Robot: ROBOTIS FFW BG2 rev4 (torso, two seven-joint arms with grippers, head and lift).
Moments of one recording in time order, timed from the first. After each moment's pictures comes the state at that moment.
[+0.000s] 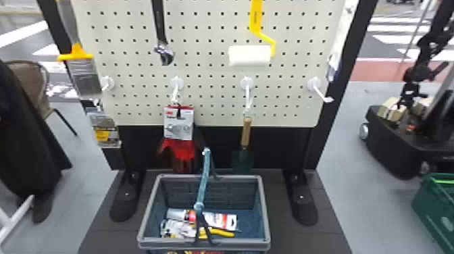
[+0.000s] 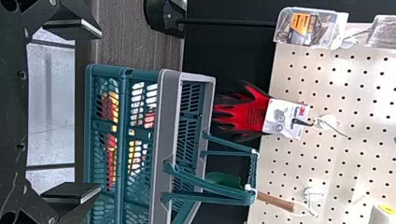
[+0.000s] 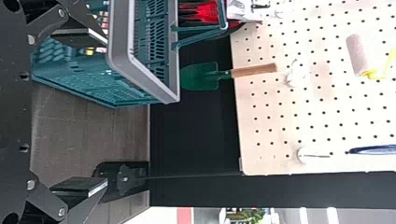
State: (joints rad) left arm 0.80 0.04 -0.04 -1.86 0.12 -0.32 -0.14; right arm 0.65 -0.15 0.17 -1.84 -0.10 -0.32 0.04
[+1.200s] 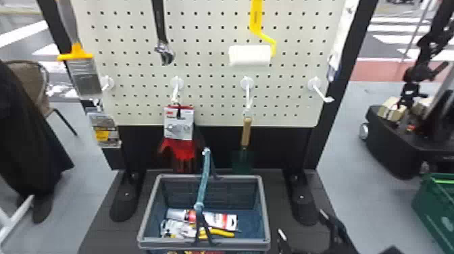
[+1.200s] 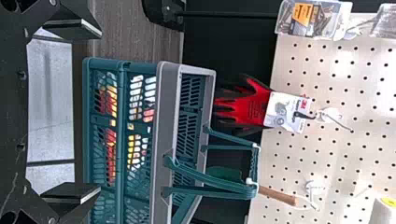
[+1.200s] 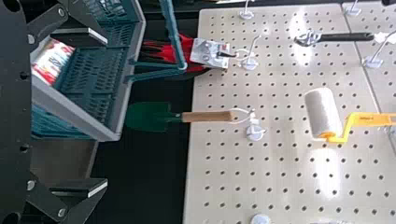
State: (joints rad) left arm 0.78 0.05 -0.06 -1.86 0.12 -0.31 -0.14; right arm 0.47 -0.14 0.12 -1.96 -0.05 -0.12 0.31
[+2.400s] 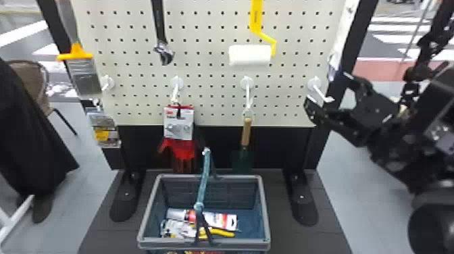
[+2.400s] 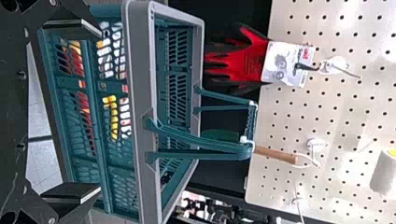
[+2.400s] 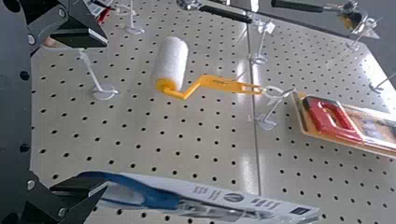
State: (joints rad) left arm 0.65 0.19 -0.17 -1.86 0.14 -0.22 -0.13; right arm -0.11 -0.05 -0.12 -2.02 -0.05 0.24 0.75
